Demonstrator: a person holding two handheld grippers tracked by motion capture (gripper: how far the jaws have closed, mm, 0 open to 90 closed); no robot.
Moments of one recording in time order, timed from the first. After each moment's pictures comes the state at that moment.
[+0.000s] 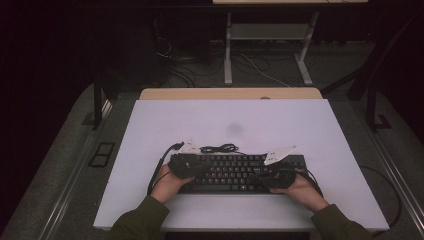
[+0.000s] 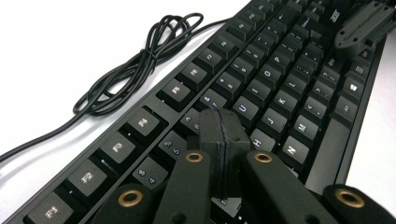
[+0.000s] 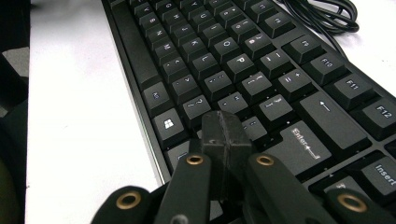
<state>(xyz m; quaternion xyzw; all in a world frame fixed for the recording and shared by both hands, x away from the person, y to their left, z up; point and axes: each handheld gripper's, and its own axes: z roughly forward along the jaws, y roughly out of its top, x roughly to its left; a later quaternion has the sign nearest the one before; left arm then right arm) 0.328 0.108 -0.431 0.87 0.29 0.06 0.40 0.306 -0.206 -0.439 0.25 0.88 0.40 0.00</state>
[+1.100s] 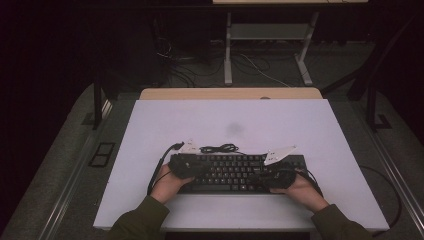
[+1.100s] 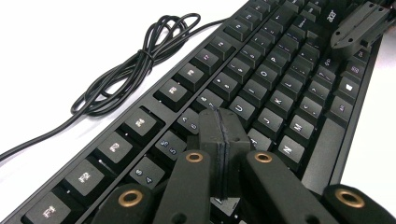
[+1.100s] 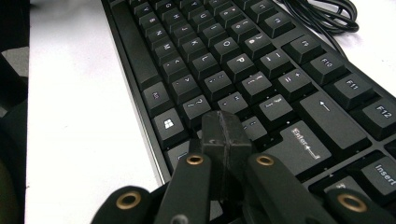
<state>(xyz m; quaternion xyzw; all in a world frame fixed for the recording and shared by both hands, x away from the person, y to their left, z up) 0.327 0.108 -0.429 0.87 0.29 0.06 0.40 0.306 -0.206 -0.439 0.25 0.88 0.40 0.00</state>
